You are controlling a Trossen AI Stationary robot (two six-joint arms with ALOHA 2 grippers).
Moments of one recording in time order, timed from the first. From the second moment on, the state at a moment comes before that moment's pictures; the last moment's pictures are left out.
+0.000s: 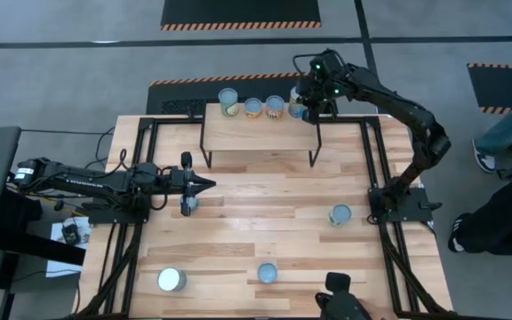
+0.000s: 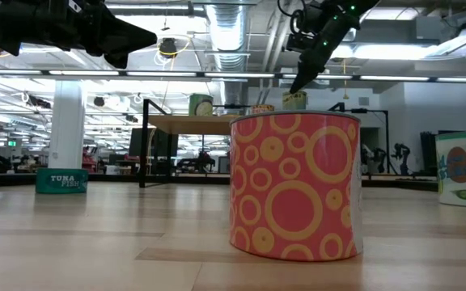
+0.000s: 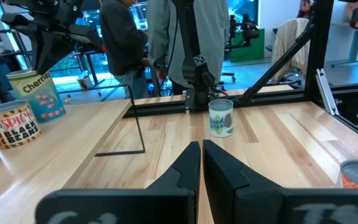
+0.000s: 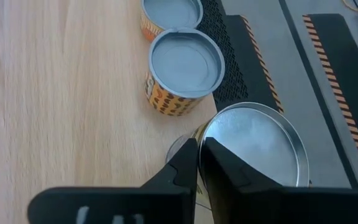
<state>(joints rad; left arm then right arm) -0.01 0.75 0.29 0.42 -0.07 0.11 -0.78 1.63 1.60 -0.82 -0.15 -0.58</state>
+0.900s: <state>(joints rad) -0.01 0.75 0.29 0.41 -0.07 0.11 -0.67 1.51 1.68 -0.93 -0.08 -0.56</state>
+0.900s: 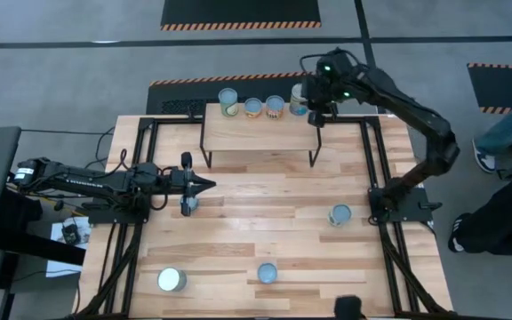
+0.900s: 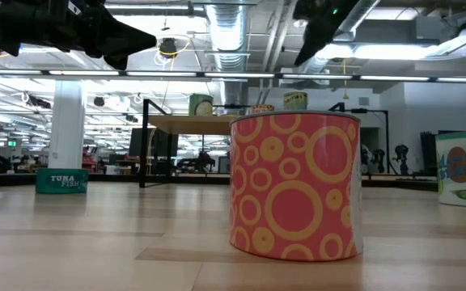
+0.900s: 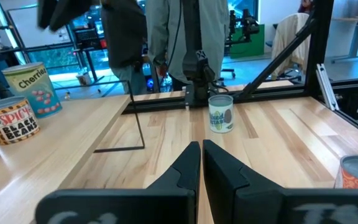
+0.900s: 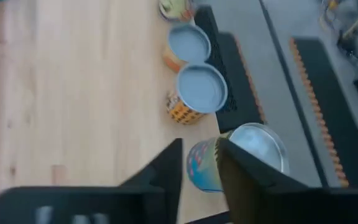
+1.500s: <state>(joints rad) -0.01 0.80 0.29 0.41 -0.09 0.12 -0.53 1.00 0.72 0.07 -0.24 -0.39</state>
